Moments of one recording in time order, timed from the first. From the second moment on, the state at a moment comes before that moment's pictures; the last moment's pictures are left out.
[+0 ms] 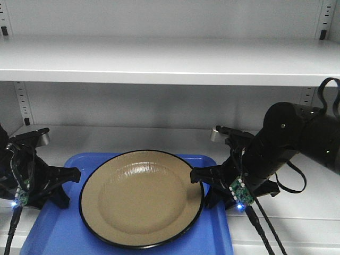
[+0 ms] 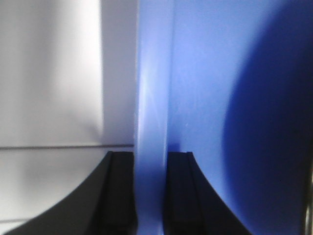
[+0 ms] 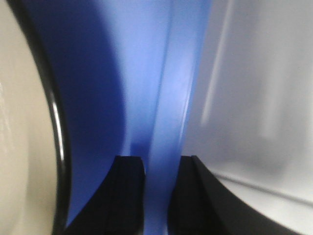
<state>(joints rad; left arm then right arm) -0.13 1.70 -1.51 -0.27 1.07 -0.04 0.34 1.81 -1.63 0.27 1.06 0.11</state>
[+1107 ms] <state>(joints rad) -0.14 1.80 -1.51 -0.22 0.68 -0.04 0.34 1.87 -1.63 0.09 0.70 0.13</state>
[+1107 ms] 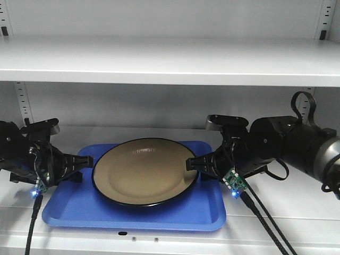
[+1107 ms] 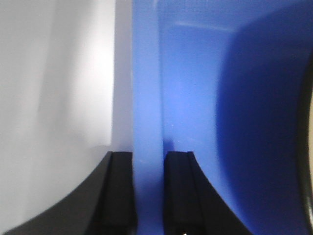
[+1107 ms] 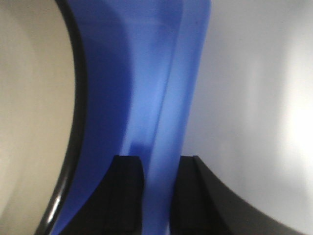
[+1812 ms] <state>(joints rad) -0.14 1.84 -1.52 -0.20 0.54 -0.01 0.35 1.87 -1.63 -0.11 0.64 0.10</state>
